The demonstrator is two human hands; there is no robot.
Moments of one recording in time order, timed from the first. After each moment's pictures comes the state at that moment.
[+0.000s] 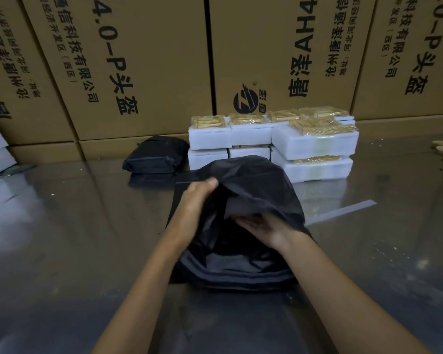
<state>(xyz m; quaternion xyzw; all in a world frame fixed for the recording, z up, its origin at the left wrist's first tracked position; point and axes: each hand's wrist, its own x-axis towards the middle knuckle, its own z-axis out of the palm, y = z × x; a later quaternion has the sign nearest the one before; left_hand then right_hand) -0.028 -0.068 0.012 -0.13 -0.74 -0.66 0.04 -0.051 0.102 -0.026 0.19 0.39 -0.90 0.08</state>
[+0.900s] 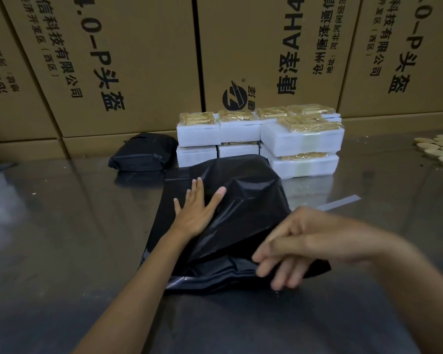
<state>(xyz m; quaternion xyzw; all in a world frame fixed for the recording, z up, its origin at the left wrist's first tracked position) -0.102 -0.049 -0.048 -0.11 -0.93 -0.34 0.01 0.070 0.168 0.056 -0.12 0.80 -0.53 0.27</state>
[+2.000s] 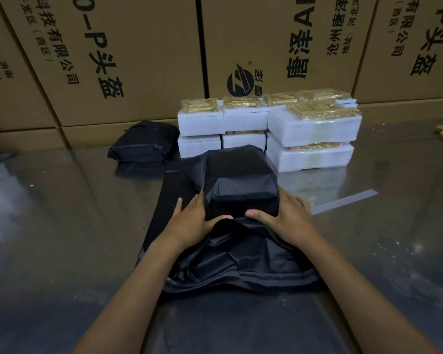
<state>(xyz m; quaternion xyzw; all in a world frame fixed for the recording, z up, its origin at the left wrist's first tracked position) -0.101 -0.064 -0.060 -0.18 -0.96 -0.20 0.00 -0.068 0.180 -0.071 -0.02 0.95 -0.26 -0.16</state>
